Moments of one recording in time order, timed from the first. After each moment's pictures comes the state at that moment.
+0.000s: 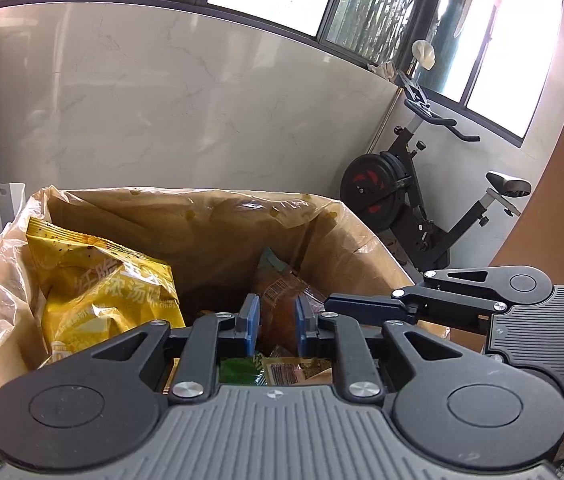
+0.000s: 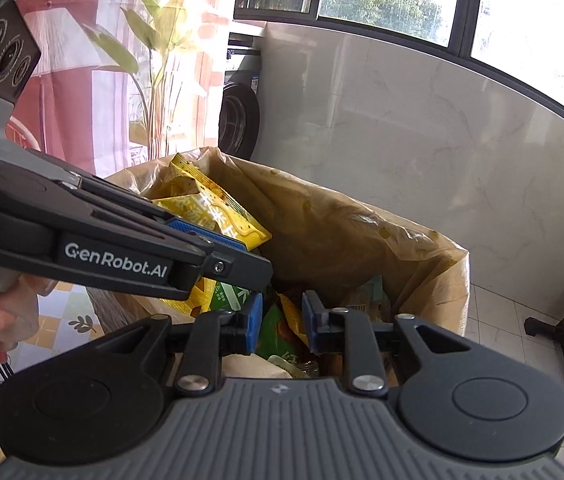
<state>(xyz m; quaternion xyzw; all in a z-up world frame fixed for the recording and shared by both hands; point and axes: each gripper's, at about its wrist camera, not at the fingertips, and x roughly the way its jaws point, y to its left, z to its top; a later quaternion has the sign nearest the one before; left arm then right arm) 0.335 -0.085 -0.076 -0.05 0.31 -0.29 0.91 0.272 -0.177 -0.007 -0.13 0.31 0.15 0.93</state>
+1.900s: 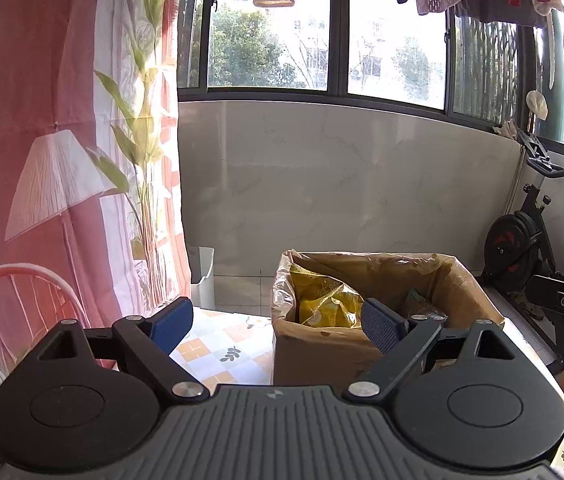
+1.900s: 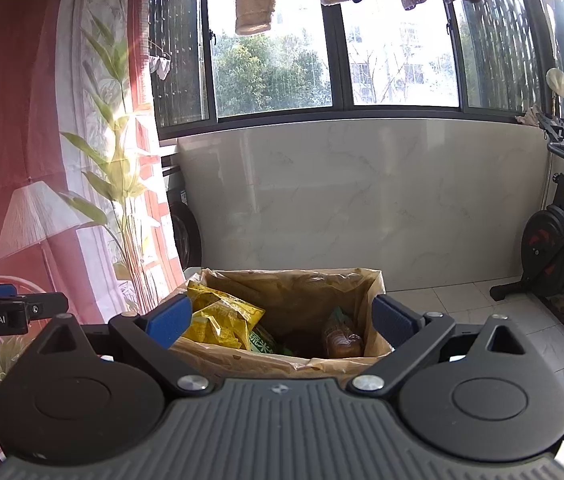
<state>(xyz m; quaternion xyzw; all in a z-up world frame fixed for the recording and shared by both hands) 0.162 0.024 0.035 0.01 0.21 -0.04 0.98 0.109 -0.169 0.097 0.03 0.19 0.03 0.98</state>
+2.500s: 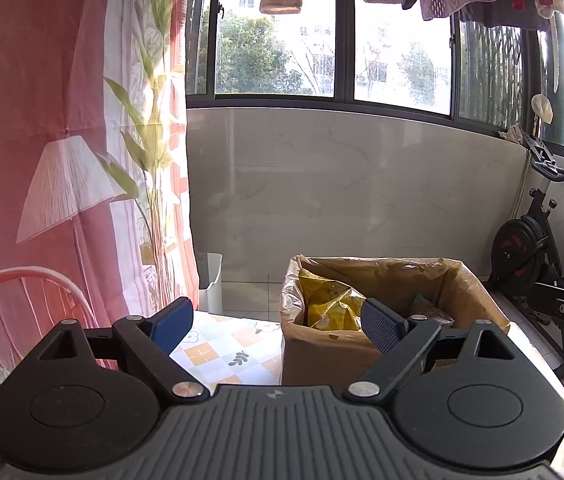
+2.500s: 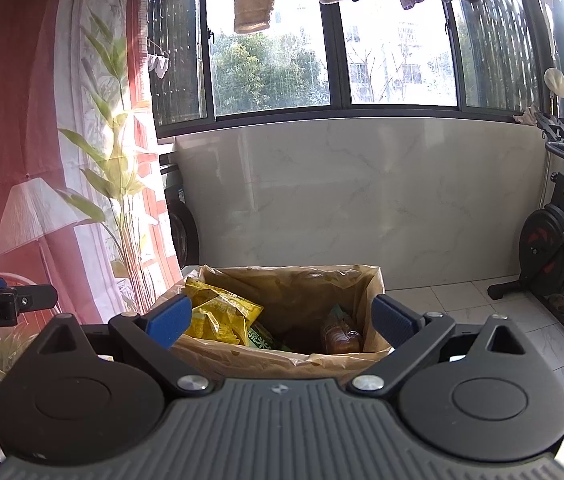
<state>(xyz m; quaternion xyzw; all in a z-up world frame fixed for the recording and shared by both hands) 0.155 0.025 0.036 0.01 0.20 -0.03 0.98 0.111 -0.168 0.094 0.03 0.20 0.02 0.98</state>
